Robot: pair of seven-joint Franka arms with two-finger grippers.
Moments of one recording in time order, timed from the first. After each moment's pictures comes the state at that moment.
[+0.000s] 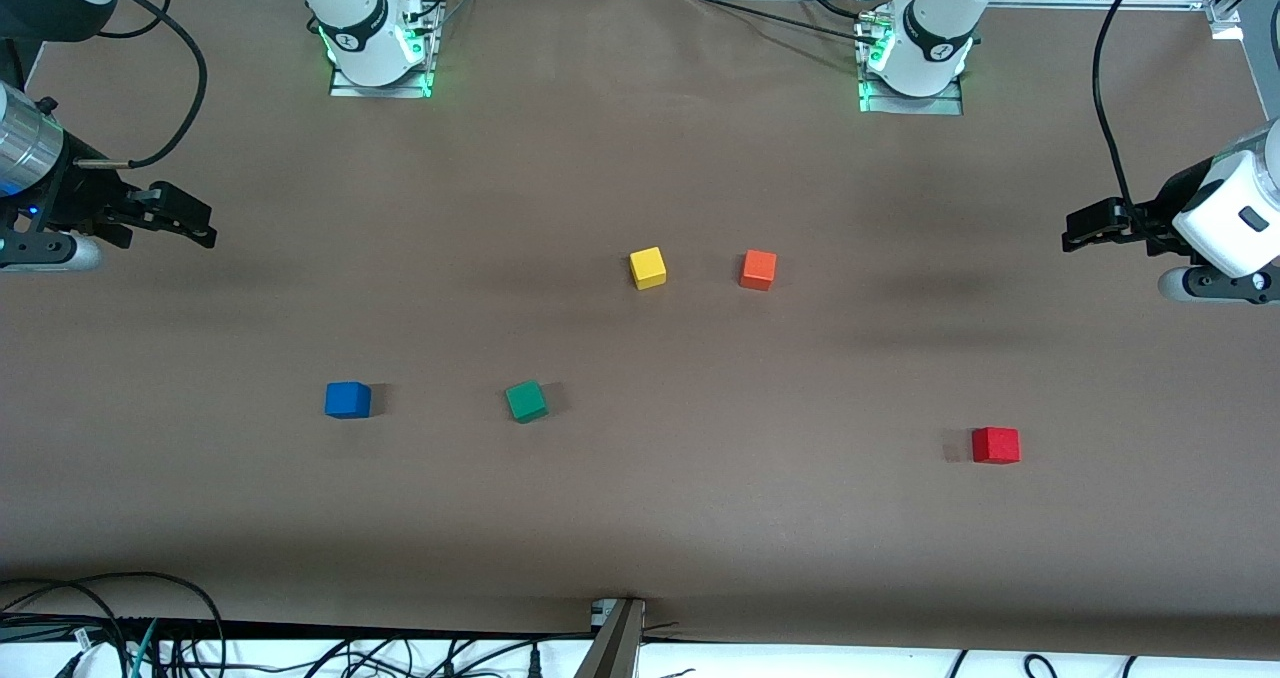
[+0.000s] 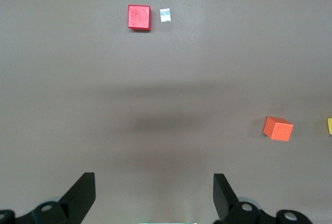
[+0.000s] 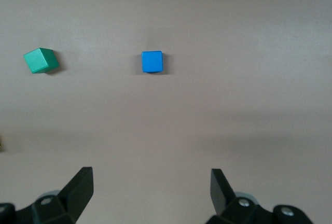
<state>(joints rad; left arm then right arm) -0.06 0.18 0.06 -1.45 -0.03 1.47 0.02 0.09 0.08 -0.05 -1.60 0.01 1.67 0.03</state>
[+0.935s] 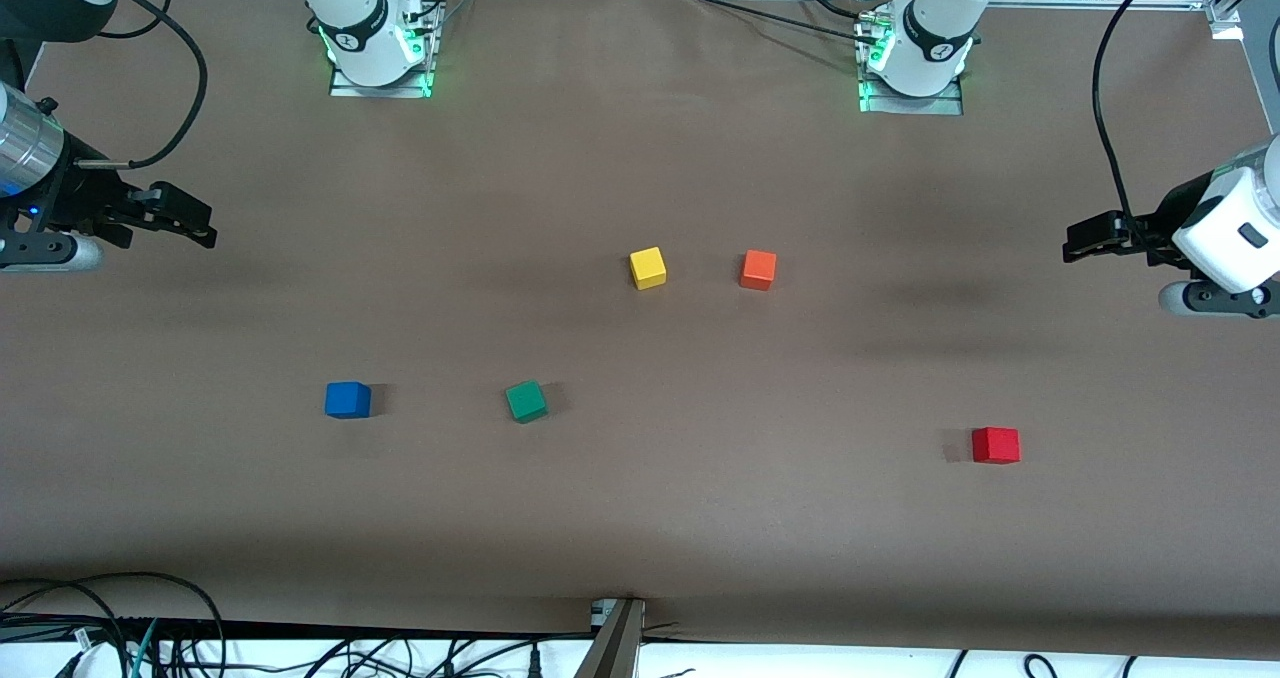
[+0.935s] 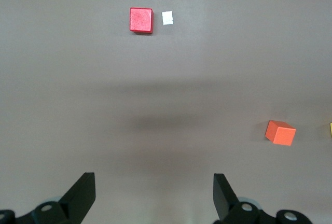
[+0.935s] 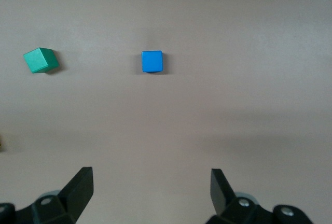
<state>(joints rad) -0.06 0.23 0.07 -1.42 -0.03 1.47 0.02 0.09 0.08 -0.05 -1.60 0.01 1.67 0.03</state>
